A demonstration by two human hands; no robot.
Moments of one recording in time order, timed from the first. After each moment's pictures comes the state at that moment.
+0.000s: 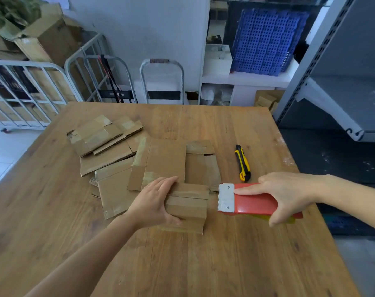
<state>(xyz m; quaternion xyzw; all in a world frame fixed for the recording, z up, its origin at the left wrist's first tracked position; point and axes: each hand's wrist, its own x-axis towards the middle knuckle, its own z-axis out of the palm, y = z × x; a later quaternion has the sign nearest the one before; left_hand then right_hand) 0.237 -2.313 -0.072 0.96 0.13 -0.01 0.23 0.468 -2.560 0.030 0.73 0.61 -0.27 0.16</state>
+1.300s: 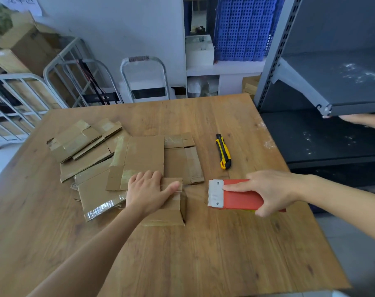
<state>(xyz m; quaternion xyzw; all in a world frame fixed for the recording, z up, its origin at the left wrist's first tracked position) 0.287 -2.359 -0.073 0.96 0.26 -0.03 0.09 0.478 -2.618 -0.006 0.76 0.59 -0.25 0.09</state>
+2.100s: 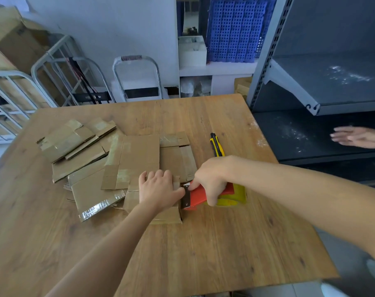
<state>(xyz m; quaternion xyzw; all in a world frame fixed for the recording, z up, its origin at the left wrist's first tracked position) 0.309 -2.392 -0.067 0.96 0.27 -0.07 0.09 0.430 -2.499 0.014 0.69 0.61 -0.26 0.28</state>
